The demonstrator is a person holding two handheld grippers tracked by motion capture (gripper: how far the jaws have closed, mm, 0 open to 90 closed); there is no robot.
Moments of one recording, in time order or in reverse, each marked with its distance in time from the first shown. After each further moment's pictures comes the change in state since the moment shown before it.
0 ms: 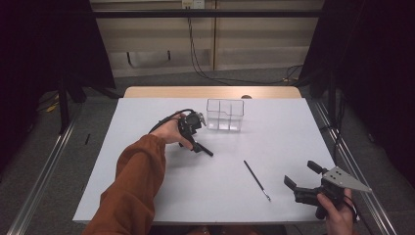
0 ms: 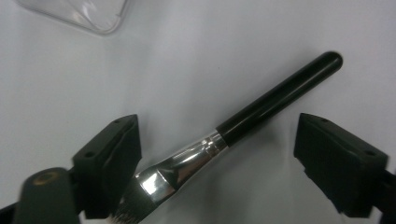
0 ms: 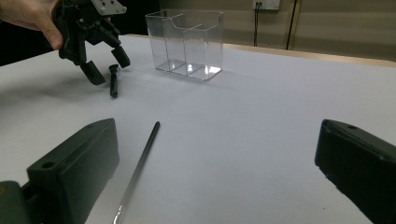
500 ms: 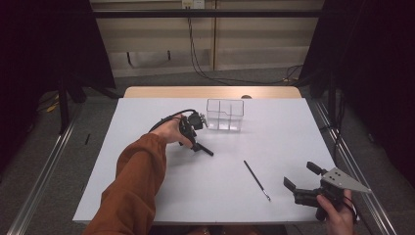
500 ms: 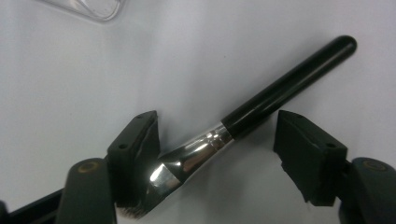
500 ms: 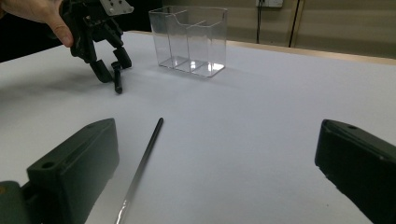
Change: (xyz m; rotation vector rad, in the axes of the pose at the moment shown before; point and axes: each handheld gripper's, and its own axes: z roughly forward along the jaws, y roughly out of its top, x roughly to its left) left arm -0.002 0.007 -0.001 0.069 0.009 -0.005; right arm 0.002 -0.001 -0.002 0.014 0.007 -0.008
